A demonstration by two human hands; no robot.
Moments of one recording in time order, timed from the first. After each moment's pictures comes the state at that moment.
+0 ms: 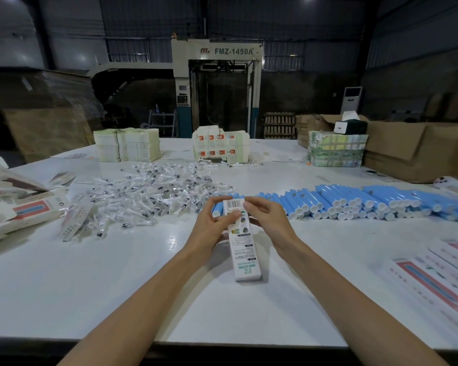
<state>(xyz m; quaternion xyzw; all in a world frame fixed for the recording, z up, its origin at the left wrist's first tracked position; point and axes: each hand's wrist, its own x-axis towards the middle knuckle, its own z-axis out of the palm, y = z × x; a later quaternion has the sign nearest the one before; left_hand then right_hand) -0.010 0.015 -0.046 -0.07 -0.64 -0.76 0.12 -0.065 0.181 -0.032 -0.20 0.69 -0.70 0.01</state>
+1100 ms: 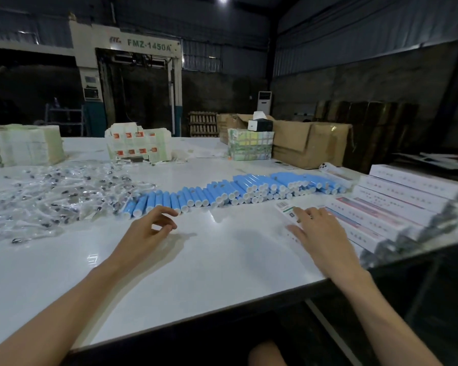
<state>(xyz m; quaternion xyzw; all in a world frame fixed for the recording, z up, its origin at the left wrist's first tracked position) -0.002 0.026 -0.067 -0.19 -0.84 -0.47 0.18 0.045 0.438 -0.042 0.00 0.96 0.03 -0.27</state>
